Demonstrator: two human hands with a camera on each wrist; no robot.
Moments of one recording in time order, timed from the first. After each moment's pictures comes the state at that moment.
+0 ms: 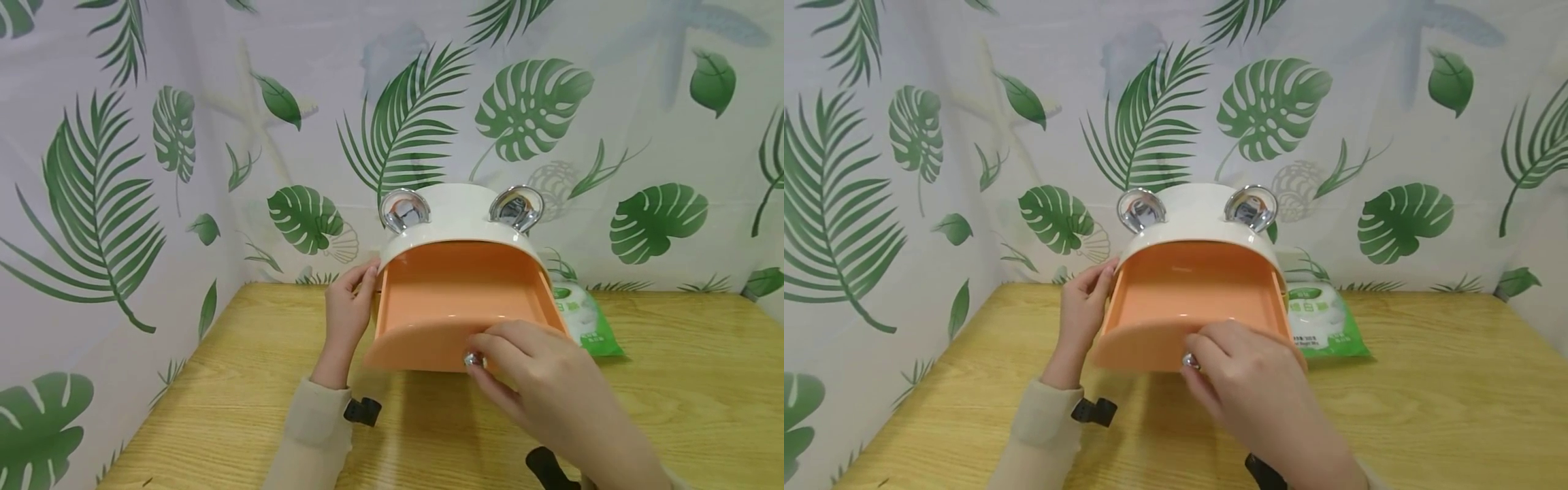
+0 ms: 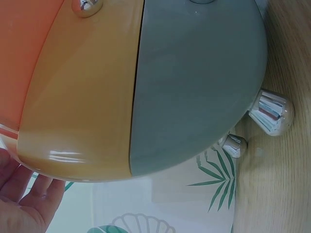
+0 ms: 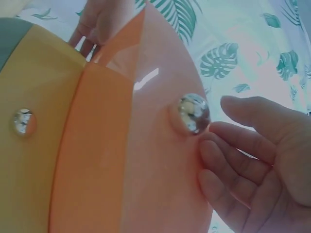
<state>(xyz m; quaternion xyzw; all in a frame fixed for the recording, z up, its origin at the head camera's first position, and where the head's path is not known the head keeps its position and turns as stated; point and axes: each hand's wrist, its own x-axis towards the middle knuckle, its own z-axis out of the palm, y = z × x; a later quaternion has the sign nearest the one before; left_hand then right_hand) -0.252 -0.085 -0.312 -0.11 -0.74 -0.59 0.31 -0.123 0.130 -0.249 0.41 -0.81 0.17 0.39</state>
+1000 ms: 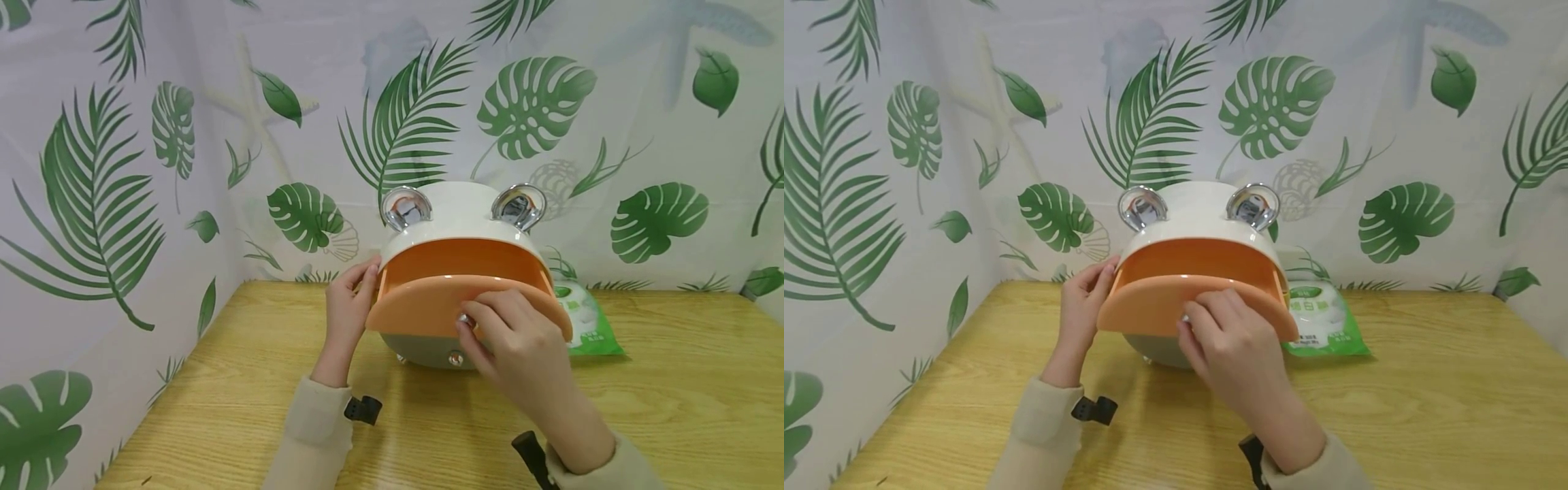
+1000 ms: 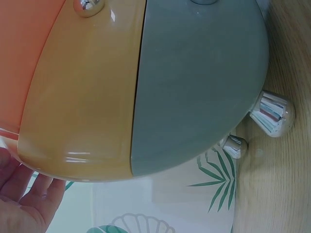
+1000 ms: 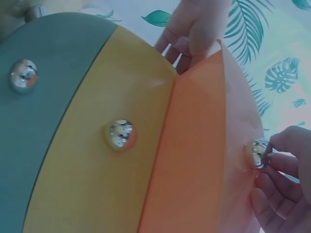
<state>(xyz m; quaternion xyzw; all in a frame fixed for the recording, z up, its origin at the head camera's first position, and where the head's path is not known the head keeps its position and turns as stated) -0.252 -0.085 -0.311 -0.11 -0.74 -0.59 0.31 -0.169 0.114 -0.271 0.38 -0.73 0.17 0.54</state>
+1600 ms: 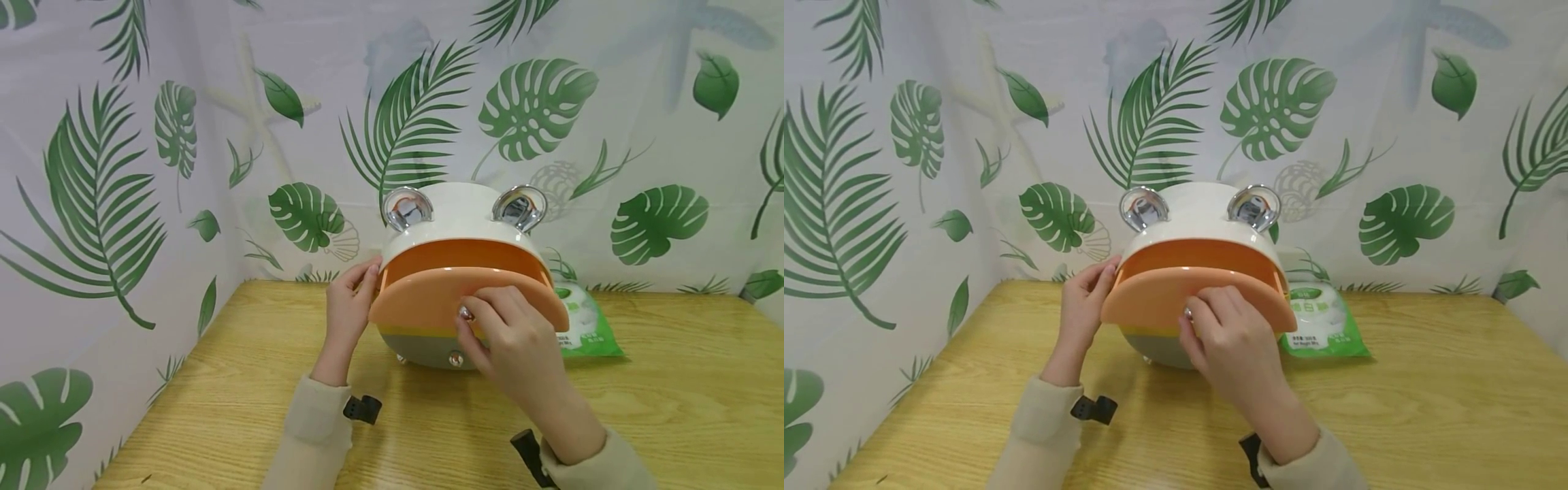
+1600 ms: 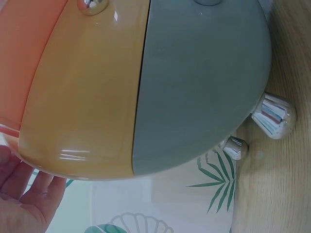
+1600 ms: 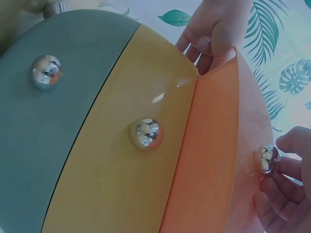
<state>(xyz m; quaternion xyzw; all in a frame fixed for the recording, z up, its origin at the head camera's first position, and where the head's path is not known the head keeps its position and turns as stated) -0.251 -0.086 -0.310 -0.11 -0.74 -0.61 0.28 -0.181 0.113 -0.280 0.36 -0.74 0.17 0.54</state>
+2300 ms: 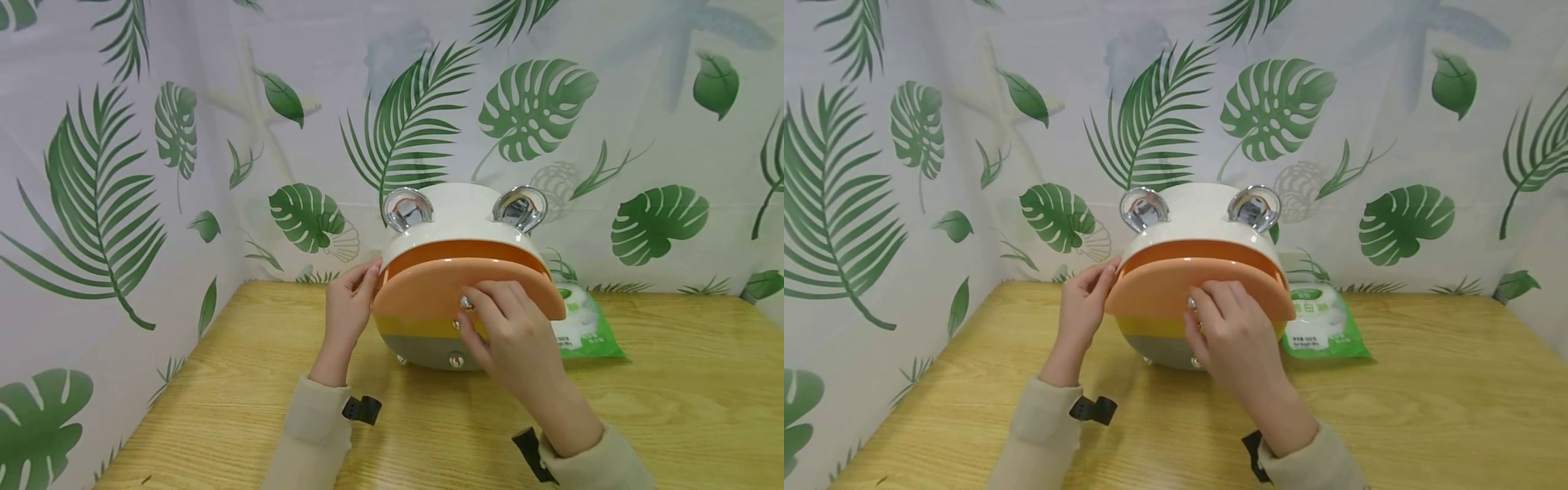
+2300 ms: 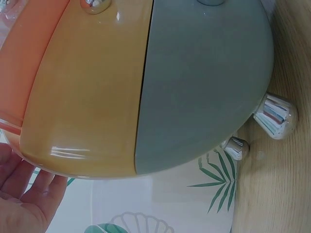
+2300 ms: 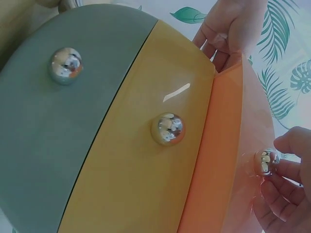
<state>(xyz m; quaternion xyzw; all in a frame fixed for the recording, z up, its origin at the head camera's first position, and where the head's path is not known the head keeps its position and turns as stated) -0.251 -0.088 -0.309 -0.10 -0.73 -0.62 0.26 -0.189 0.117 -0.285 0.35 -0.77 0.17 0.50</state>
